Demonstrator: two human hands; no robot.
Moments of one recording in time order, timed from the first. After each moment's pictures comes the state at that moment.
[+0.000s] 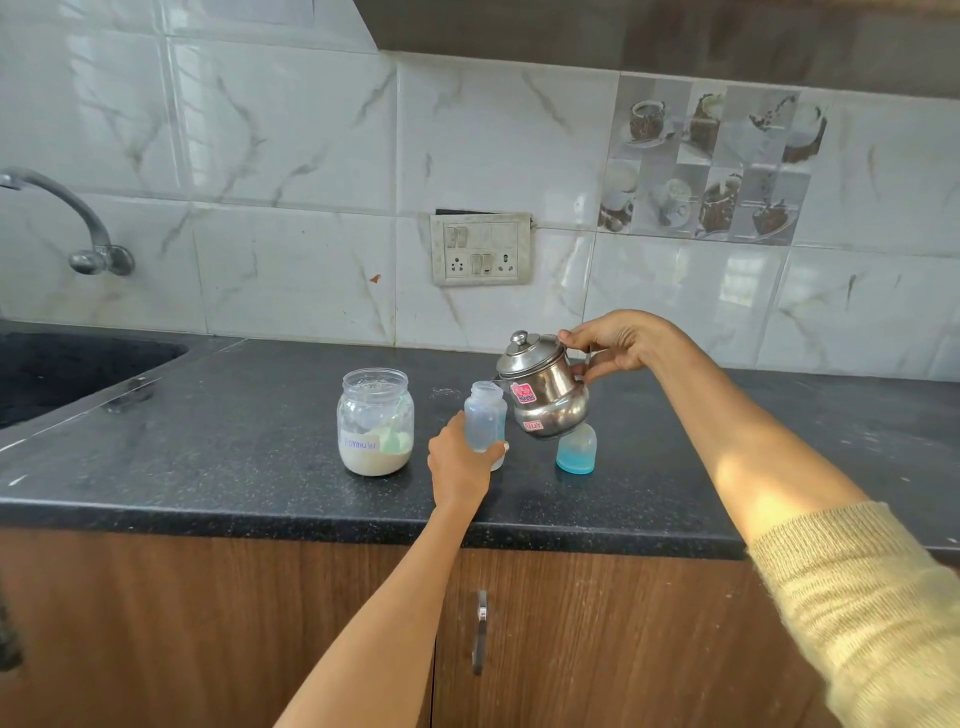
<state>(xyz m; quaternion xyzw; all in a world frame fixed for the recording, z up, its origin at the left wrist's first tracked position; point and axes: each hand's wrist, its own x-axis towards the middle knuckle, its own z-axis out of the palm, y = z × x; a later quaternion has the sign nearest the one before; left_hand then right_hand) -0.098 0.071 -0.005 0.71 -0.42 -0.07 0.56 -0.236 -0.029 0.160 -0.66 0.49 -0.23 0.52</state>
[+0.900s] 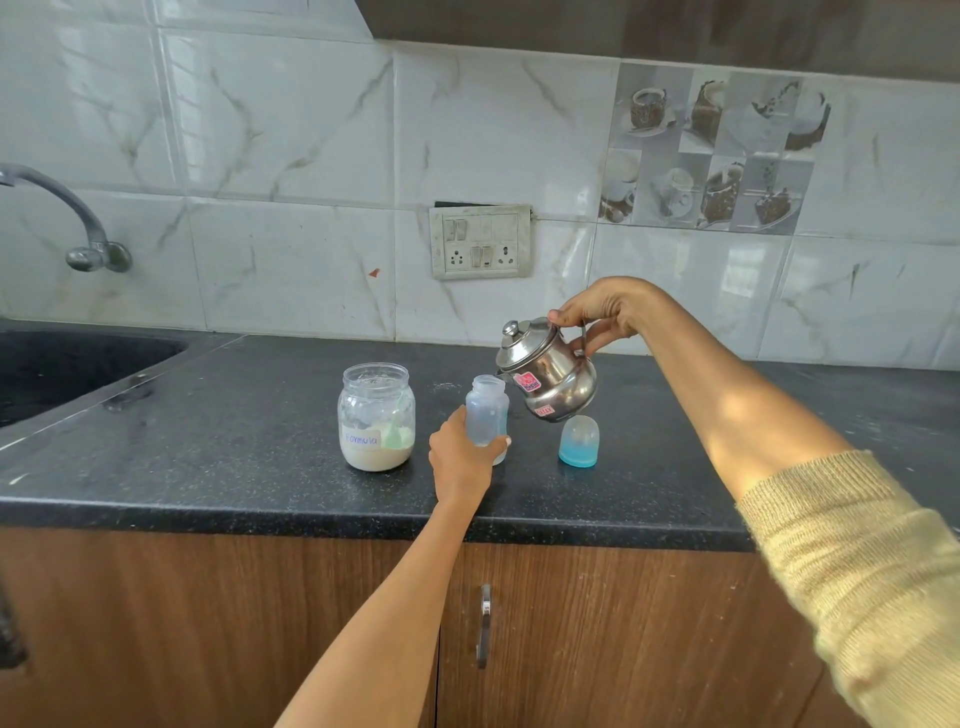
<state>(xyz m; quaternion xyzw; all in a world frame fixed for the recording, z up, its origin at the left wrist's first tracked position) -0.098 0.072 -0.003 0.71 -0.42 -0.08 0.57 -0.220 -0.025 0.185 -0.72 0.52 -0.19 0.42</state>
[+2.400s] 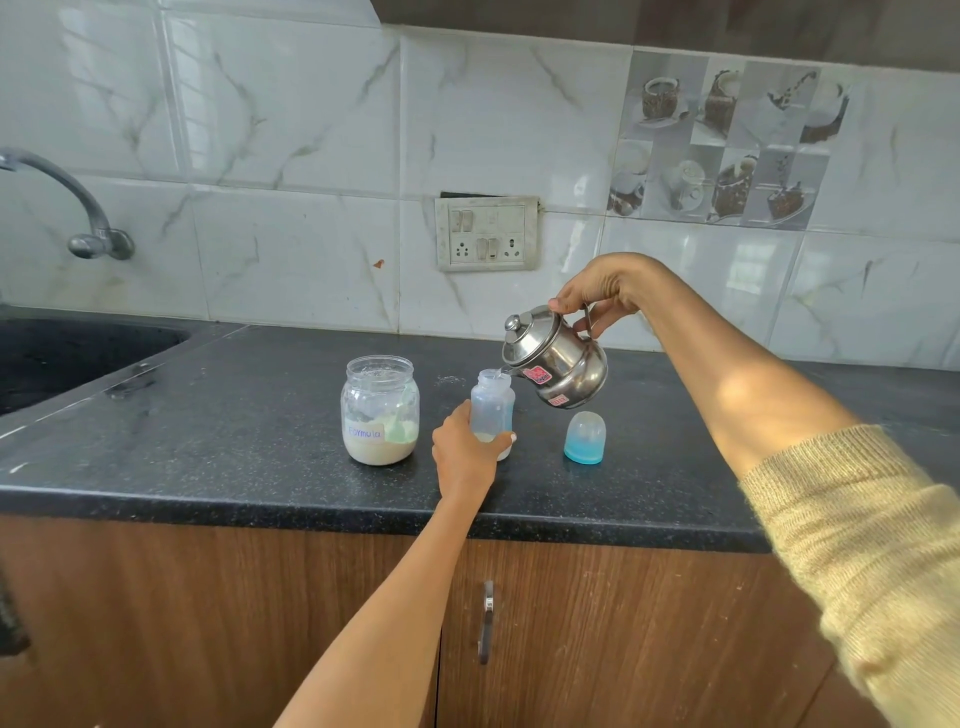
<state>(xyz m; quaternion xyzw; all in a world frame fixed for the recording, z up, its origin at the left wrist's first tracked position) -0.096 0.069 -0.006 0.71 -0.41 -0.09 0.57 -0.206 -0.022 0.201 -0.77 0.53 -0.13 0.33</state>
